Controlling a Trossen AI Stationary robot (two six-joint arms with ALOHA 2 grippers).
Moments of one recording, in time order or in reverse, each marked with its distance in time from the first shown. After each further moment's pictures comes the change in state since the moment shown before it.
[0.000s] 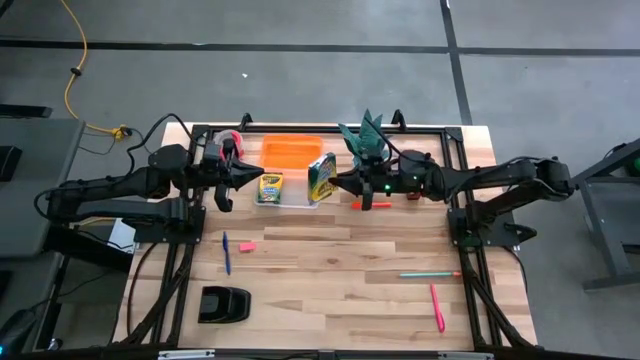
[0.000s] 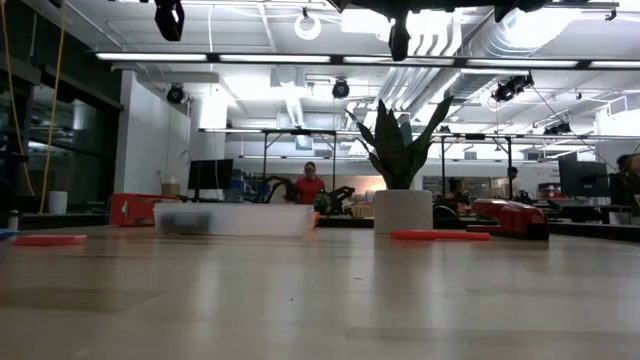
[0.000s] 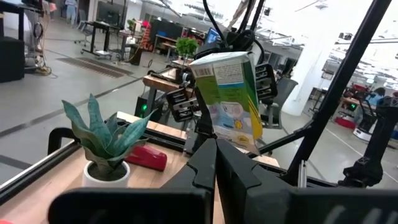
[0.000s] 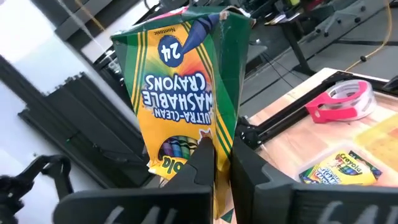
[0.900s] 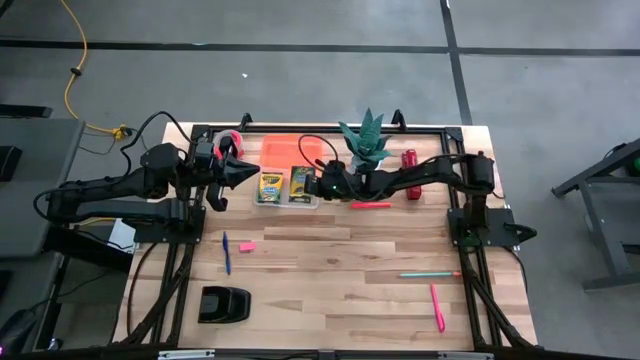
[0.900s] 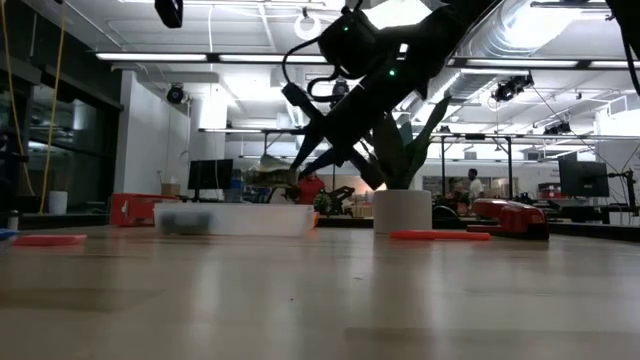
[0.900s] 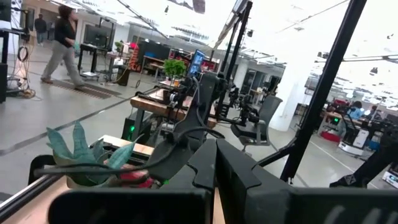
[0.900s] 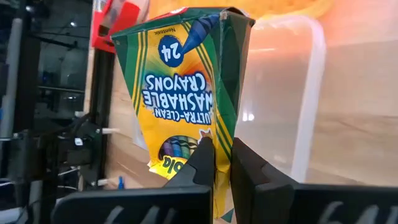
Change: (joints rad) left arm 0.000 -0.019 0.001 0.085 0.032 0.000; right arm -0.062 0.618 0.316 -0.376 0.224 0.751
